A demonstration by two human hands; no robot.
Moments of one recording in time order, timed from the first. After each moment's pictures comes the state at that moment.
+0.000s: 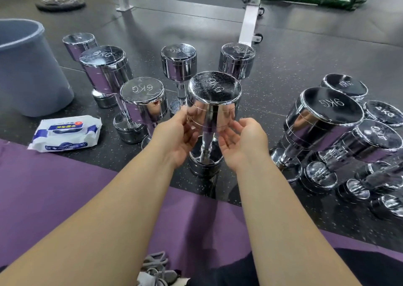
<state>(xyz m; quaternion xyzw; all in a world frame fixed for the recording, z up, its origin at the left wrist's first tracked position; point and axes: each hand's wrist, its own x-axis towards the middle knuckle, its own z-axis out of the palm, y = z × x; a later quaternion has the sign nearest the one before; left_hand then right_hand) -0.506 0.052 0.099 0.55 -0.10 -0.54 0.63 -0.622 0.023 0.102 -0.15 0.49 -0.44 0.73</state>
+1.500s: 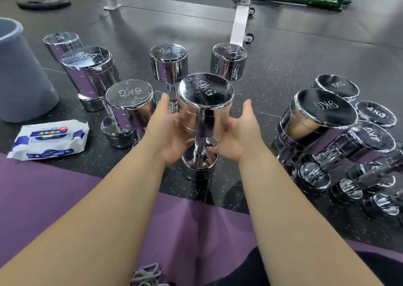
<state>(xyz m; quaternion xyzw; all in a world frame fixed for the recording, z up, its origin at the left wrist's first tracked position) -0.490 0.029 0.085 0.48 -0.19 -0.63 0.58 -0.629 -0.026 0.077 -0.24 0.33 -0.29 0.86</state>
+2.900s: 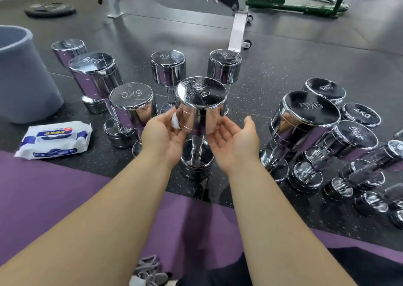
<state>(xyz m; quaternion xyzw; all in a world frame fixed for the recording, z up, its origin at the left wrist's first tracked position) -0.506 0.044 0.095 0.35 0.01 -0.56 0.75 -0.633 0.025 0.100 -0.14 0.41 -0.49 0.76</state>
